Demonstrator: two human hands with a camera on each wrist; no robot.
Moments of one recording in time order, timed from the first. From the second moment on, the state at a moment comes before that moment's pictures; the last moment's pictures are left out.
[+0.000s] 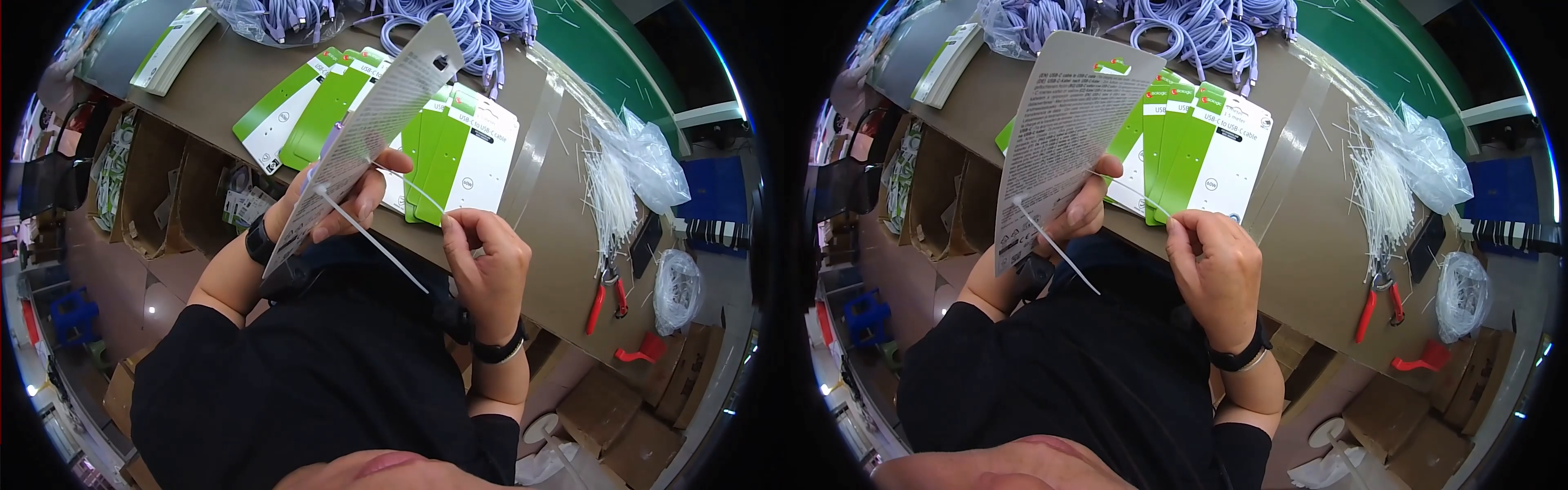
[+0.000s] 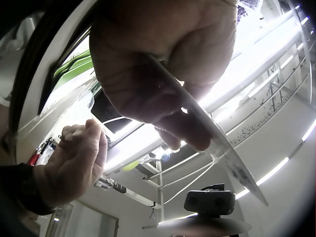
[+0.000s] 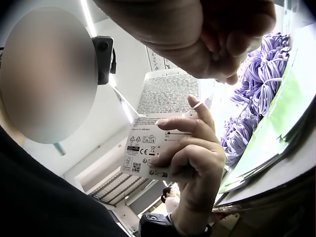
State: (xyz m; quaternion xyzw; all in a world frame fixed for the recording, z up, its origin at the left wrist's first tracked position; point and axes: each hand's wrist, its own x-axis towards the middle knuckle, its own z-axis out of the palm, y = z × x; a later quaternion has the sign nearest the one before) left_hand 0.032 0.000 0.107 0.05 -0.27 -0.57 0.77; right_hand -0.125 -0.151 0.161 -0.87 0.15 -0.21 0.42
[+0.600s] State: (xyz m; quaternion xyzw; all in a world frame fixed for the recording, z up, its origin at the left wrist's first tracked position) left_hand 0.028 -0.019 0.152 0.60 -0.38 -0.38 0.60; right_hand -0.126 -0.183 0.183 -0.89 -0.05 -0.42 0.16
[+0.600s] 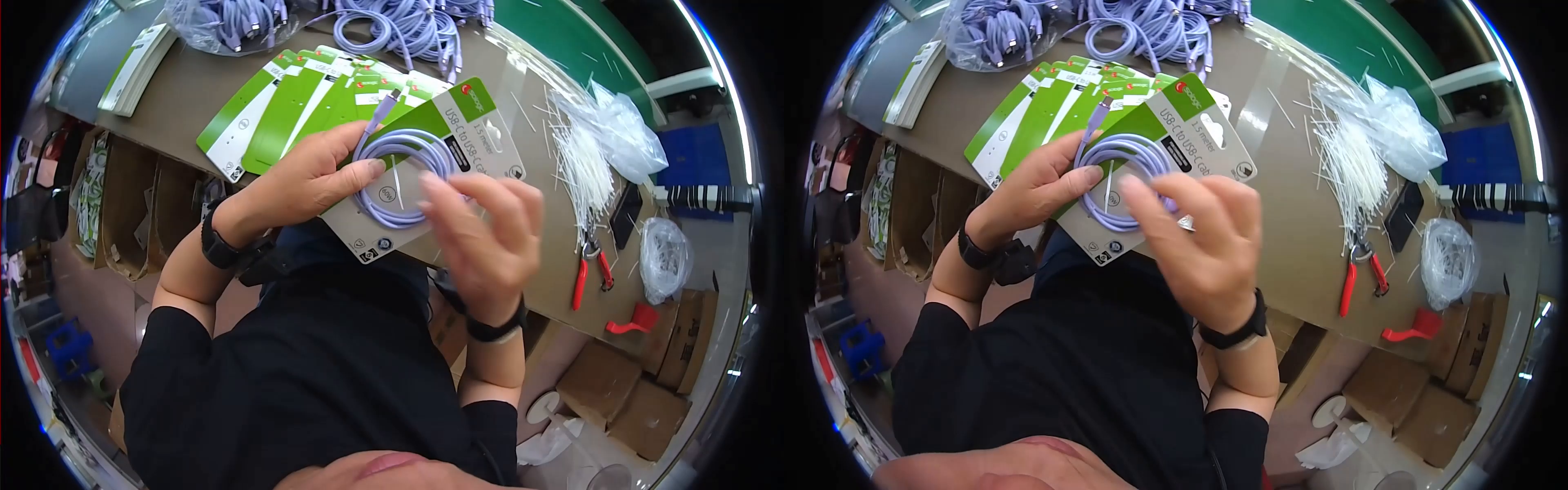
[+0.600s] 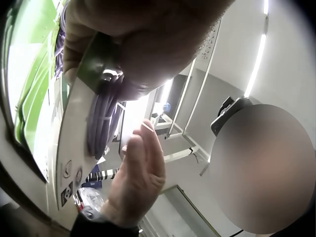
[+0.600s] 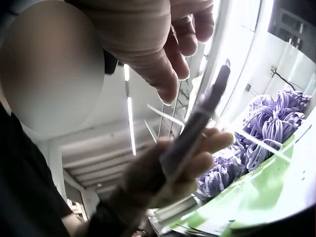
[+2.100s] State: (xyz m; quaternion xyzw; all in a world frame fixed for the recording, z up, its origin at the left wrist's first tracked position) left_hand 0.026 -0.065 0.202 0.73 -0.49 -0.32 0.35; right_hand -0.128 -0.155 0.109 -0.39 0.08 -0.28 0.87
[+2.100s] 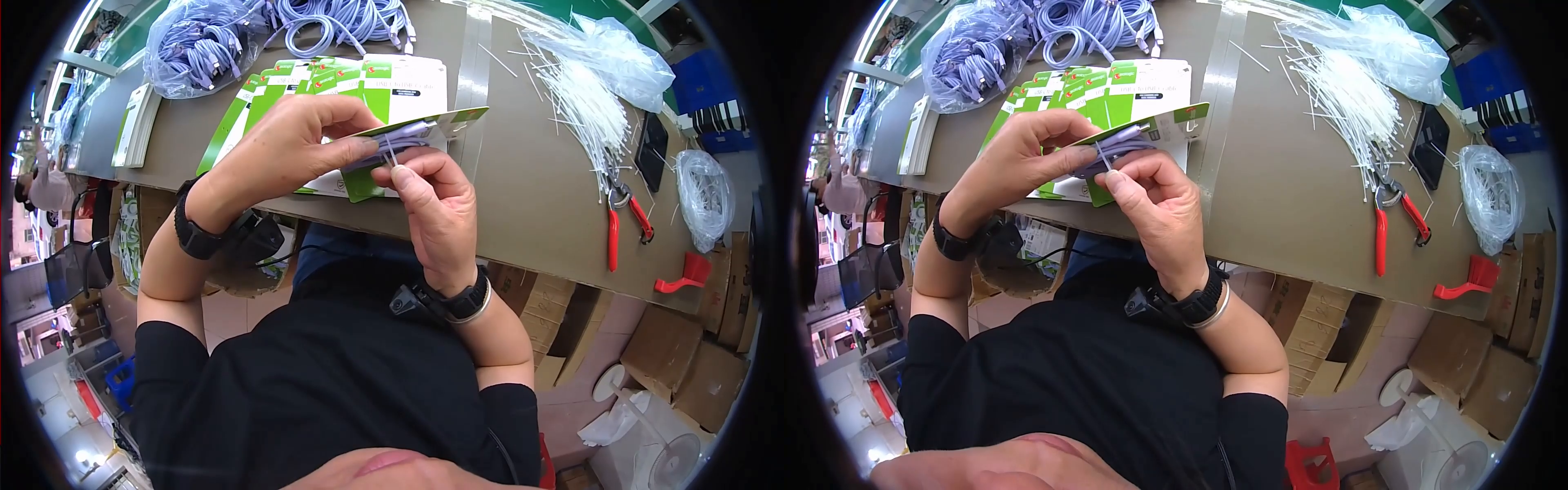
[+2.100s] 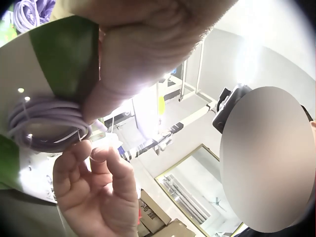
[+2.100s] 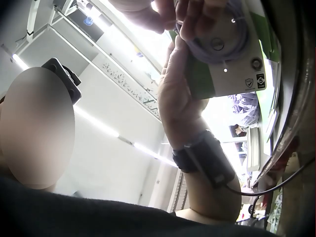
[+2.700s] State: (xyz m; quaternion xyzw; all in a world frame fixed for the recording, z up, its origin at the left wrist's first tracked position) left_hand 0.004 -0.054 0.188 0.76 -0.49 -0.17 0.40; right_hand -0.128 -0.147 0.118 -0.44 0.14 -0.28 0.84
